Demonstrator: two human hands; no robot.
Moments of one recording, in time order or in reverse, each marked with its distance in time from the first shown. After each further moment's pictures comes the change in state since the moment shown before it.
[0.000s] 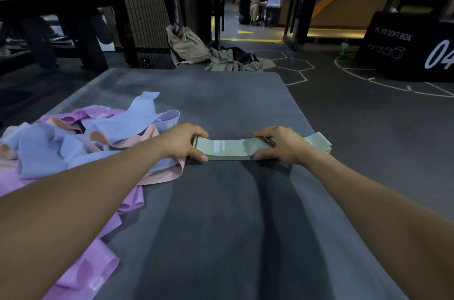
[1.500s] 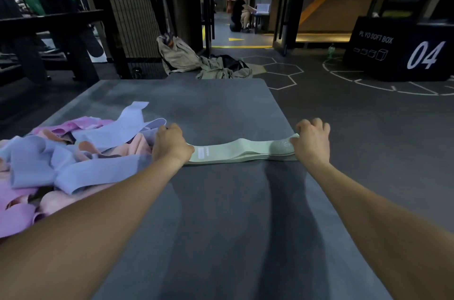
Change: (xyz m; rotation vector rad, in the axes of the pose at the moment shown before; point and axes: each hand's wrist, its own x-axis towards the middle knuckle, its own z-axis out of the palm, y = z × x) left_hand -0.010 0.045 0.021 -0.071 0.507 -0.408; right_hand -0.032 0.057 -0.015 -0.118 0.582 0.424
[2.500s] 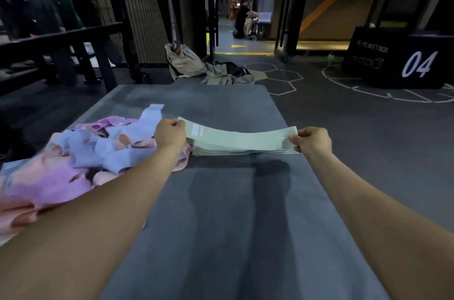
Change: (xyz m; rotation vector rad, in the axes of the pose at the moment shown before) left_hand -0.041 -0.005 -0.066 -0.704 0.112 -0.229; right_hand -0.047 -0.015 -0.058 0.724 -0.124 0.378
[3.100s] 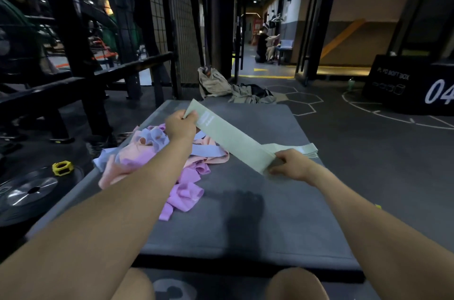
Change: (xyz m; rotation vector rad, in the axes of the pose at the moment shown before) left_hand -0.072 0.037 -0.146 -0.343 0.036 0.092; right_hand -0.173 -0.057 0.002 -0.501 -0.622 -0.431
